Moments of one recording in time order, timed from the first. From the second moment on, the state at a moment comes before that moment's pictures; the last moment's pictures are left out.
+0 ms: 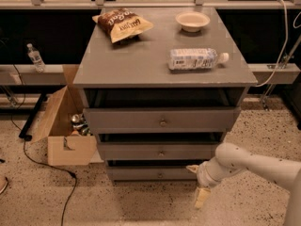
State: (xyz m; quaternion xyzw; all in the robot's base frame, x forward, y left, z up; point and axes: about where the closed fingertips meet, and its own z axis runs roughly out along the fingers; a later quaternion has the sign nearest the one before) arm 0.486 -0.179 0.371 -0.68 0.69 0.18 0.16
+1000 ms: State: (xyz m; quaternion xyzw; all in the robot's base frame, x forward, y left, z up) arm 0.517 -0.179 0.277 -0.67 0.69 0.21 0.20
